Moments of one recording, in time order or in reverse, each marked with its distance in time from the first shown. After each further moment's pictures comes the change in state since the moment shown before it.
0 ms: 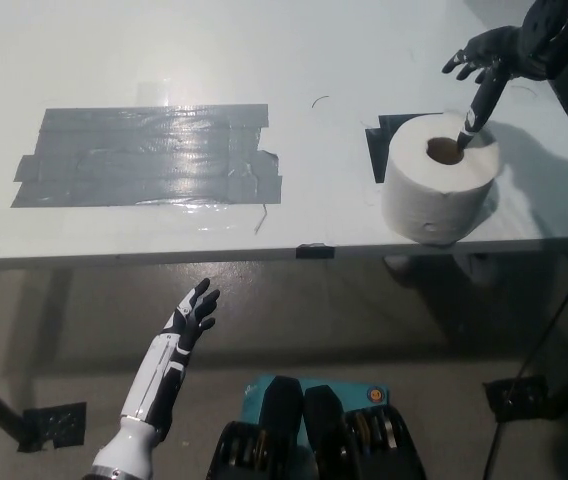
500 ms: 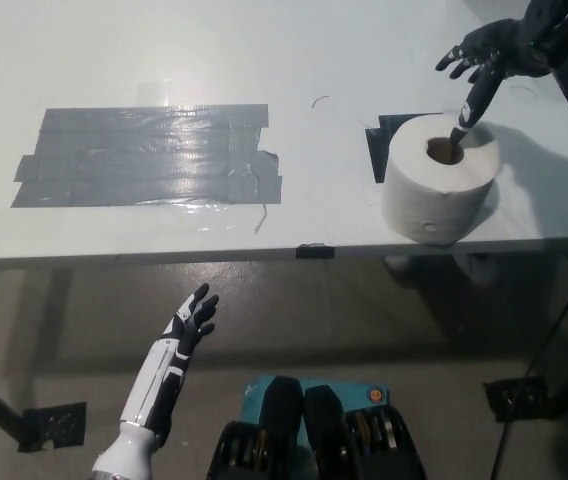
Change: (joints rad) left_arm 0.012 0.000 0.000 0.001 0.000 -0.001 0.000; right_arm -0.012 -0.006 -0.014 -0.010 0.043 0.031 0.033
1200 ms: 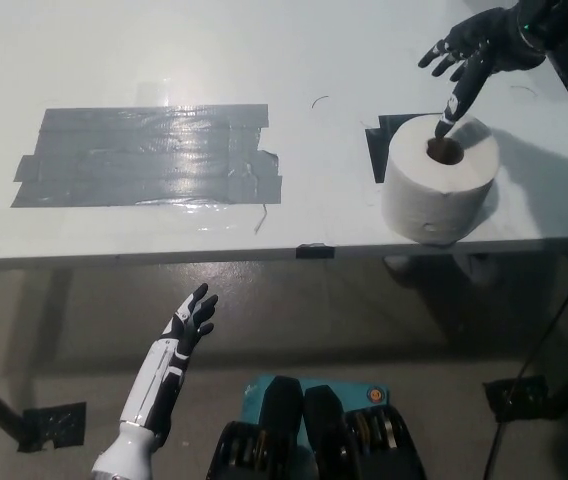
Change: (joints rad) left_arm 0.000 0.000 -0.001 0.002 0.000 -0.003 0.004; right_arm -0.032 0.002 0.017 -0.014 0.063 0.019 0.073
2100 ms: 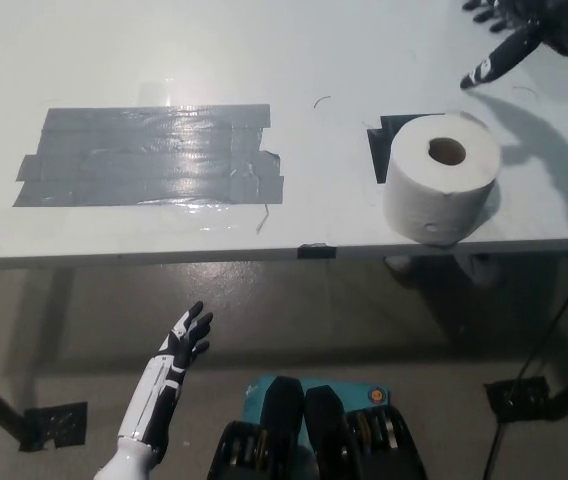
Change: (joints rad) left_arm 0.029 0.000 0.001 0.027 -0.010 -0.001 0.012; right_arm 0.125 -0.106 -0.083 -0.231 0.111 0.090 -0.196
